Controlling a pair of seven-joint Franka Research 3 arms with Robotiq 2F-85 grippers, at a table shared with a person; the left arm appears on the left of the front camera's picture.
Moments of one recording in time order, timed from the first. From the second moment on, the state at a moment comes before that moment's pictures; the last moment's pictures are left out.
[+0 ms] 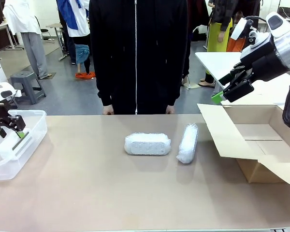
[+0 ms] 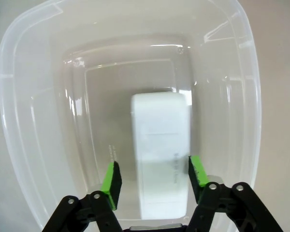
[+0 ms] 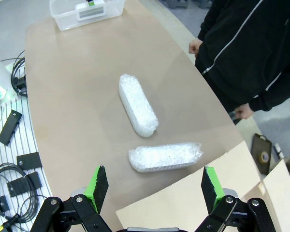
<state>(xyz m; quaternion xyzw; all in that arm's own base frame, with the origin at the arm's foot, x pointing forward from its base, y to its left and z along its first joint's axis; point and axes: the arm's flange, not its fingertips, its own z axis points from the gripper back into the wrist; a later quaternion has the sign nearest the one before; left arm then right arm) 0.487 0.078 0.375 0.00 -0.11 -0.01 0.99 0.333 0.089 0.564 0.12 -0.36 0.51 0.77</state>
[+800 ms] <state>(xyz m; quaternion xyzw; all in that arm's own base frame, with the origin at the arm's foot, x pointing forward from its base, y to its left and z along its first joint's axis) 0.483 0.079 0.383 0.02 -0.07 -0.01 1.00 0.333 0.089 0.564 0.12 -0.36 0.51 0.77</state>
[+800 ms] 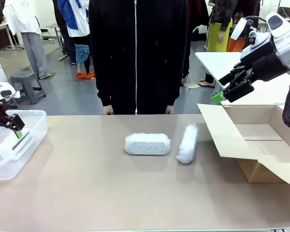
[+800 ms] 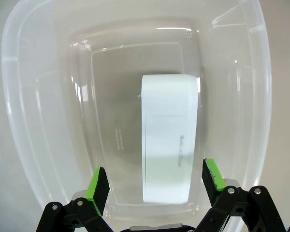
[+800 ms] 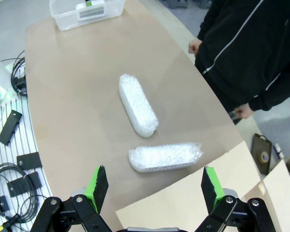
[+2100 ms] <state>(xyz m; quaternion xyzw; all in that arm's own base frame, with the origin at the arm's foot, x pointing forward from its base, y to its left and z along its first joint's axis) 0.352 0.050 0.573 0.00 -0.13 0.02 0.99 0.333 0.089 0.564 0.12 -0.36 0.51 0.77</state>
